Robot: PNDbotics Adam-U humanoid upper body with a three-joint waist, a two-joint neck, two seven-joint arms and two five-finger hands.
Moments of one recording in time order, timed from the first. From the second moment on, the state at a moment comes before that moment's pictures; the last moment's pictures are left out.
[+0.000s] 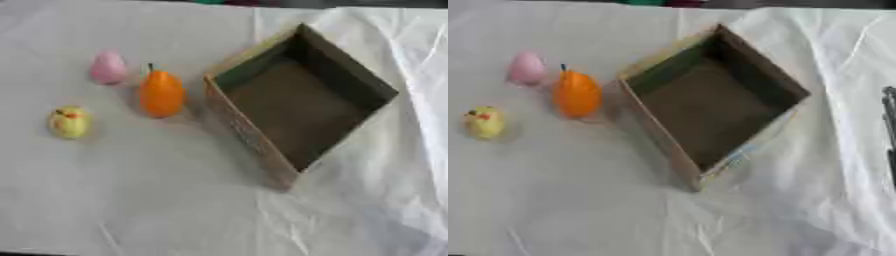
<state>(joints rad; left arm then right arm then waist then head) -0.26 0.27 0.07 -1.98 -0.10 -0.08 0.71 -0.37 -0.52 -0.13 -1.98 0.16 0.04 -0.66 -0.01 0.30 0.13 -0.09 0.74</state>
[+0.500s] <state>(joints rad) -0.26 0.27 0.07 -1.98 -0.10 -0.08 0.71 -0.37 -0.52 -0.13 -1.98 0.16 0.04 -0.66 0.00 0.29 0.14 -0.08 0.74</state>
